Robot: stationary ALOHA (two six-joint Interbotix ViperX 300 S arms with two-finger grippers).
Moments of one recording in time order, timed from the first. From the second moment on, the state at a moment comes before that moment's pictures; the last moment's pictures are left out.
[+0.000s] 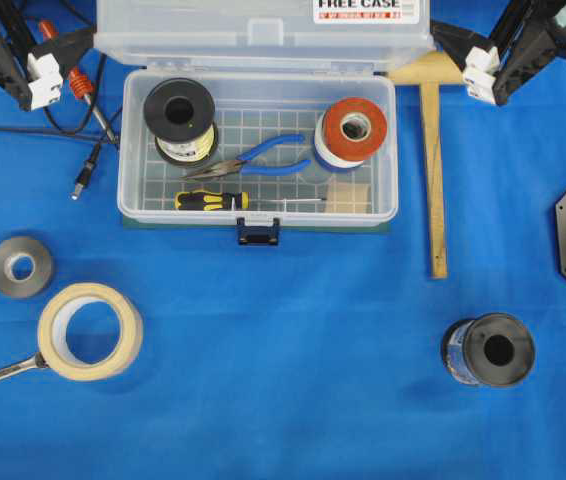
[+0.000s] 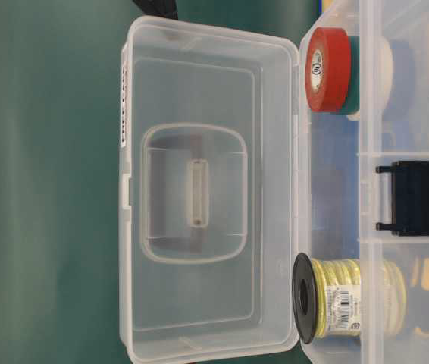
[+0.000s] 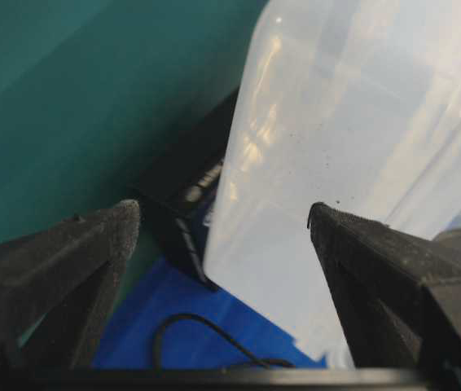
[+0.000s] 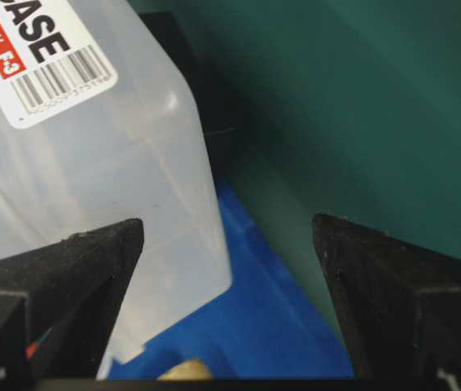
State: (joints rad) left arm 0.58 -0.54 1.11 -0.04 -0.37 0.22; right arm -0.60 -0.57 0.99 -0.01 -0.18 0.00
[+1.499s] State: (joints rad) left arm 0.83 -0.56 1.09 -0.04 -0.35 0.23; right arm -0.81 -0.60 0.95 -0.01 -0.07 -0.01
